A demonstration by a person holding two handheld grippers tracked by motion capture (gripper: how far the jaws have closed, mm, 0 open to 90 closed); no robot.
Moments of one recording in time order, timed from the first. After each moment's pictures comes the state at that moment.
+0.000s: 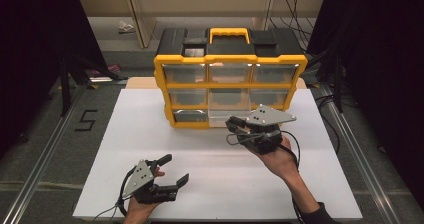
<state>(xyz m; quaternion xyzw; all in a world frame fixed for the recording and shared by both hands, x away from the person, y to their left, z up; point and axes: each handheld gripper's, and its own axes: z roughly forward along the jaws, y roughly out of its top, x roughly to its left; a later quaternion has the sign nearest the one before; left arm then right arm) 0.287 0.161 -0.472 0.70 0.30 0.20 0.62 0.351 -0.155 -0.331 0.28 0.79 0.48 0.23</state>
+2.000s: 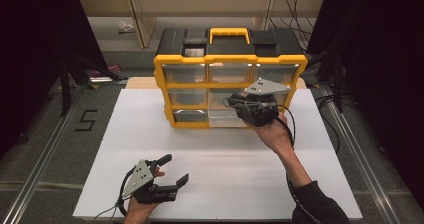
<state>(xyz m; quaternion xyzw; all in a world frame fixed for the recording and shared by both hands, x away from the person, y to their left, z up) 0.286 0.161 -0.472 0.70 0.30 0.20 0.62 0.404 -0.151 -0.312 0.33 0.78 0.47 0.25</state>
